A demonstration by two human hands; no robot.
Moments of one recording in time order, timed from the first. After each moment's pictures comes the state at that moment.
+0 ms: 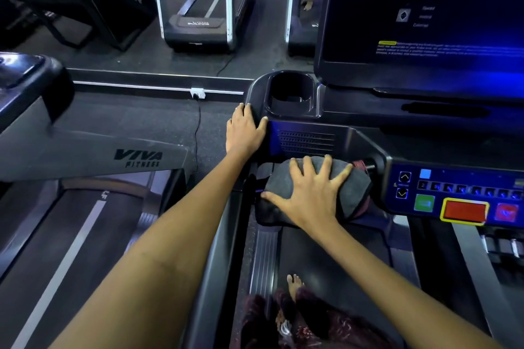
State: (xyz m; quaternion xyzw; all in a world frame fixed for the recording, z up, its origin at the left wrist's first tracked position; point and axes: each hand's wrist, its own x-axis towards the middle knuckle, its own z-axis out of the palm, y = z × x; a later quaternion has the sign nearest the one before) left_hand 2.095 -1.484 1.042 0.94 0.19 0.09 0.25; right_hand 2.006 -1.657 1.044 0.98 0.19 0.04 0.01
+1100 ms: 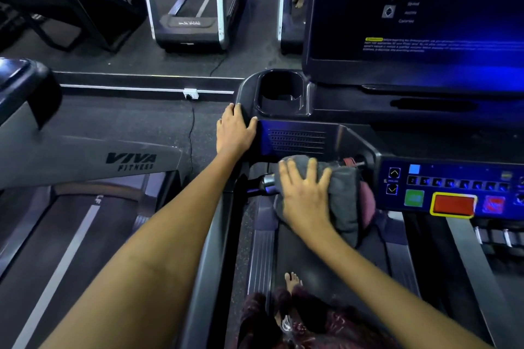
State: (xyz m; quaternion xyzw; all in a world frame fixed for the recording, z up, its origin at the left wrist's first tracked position) left_hand 2.096 -1.484 1.043 0.94 0.19 0.10 0.25; right_hand 1.997 -1.661 1.033 0.96 0.22 0.14 0.07
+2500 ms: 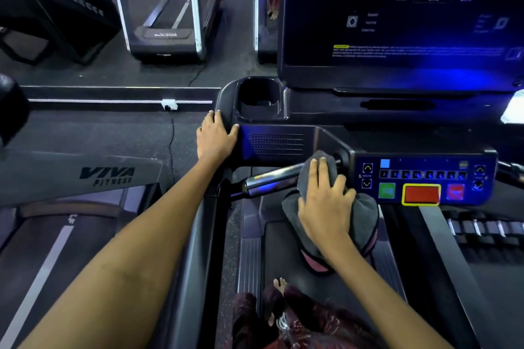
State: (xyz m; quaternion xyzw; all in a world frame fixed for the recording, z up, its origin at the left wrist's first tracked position) left_hand 2.095 -1.483 1.041 0.95 0.19 0.10 0.23; right_hand 1.987 -1.715 1.048 0.99 0.05 0.11 0.04
